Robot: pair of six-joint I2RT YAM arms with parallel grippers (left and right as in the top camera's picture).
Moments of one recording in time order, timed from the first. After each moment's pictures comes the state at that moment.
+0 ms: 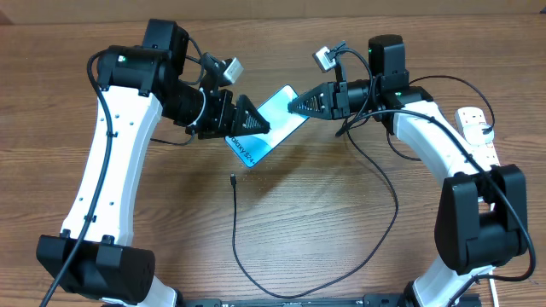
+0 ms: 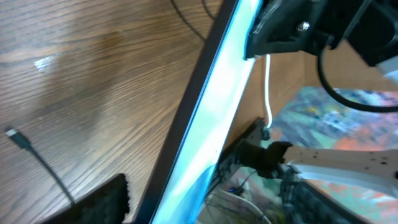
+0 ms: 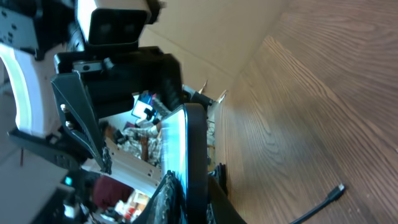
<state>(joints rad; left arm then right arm) -0.17 1.74 1.83 -1.49 0.79 0.01 0.20 1.86 1.32 -0.12 -1.52 0.36</state>
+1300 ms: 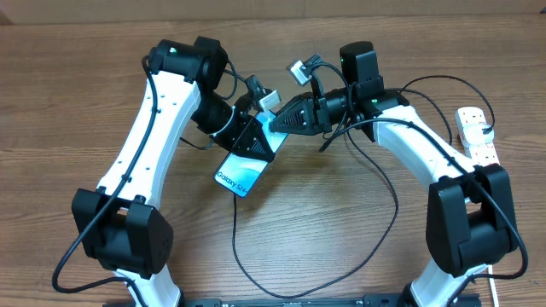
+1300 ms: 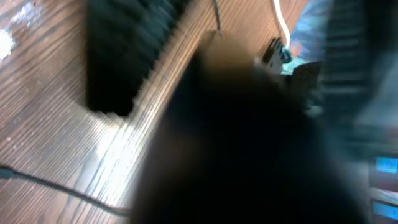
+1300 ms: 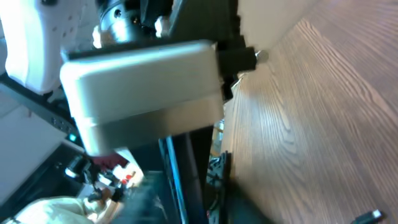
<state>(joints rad) -0.28 1.90 1.83 -1.66 0.77 0.47 0.31 1.87 1.32 -0.12 -1.56 0.22</state>
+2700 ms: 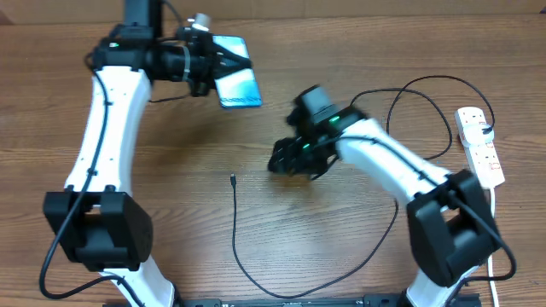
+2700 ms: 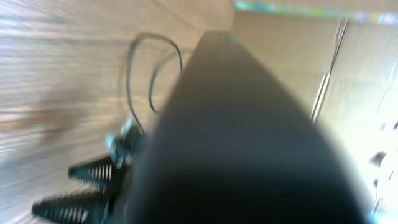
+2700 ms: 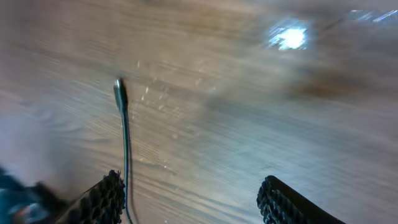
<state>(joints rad) -0.02 1.90 1.83 -0.95 1.05 -0.70 0.55 1.87 1.32 -0.77 -0.40 0.47</state>
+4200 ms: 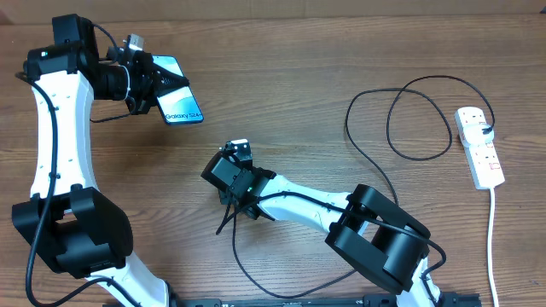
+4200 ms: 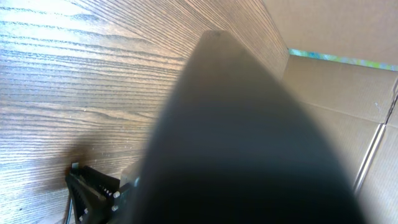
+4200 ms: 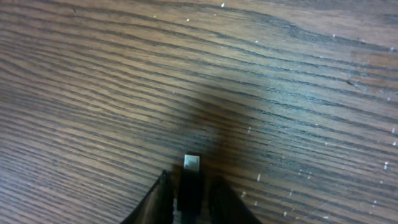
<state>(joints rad) 0.22 1.90 1.83 -1.23 0.89 -0.39 0.99 2.08 1.32 -0.33 0.23 0.76</state>
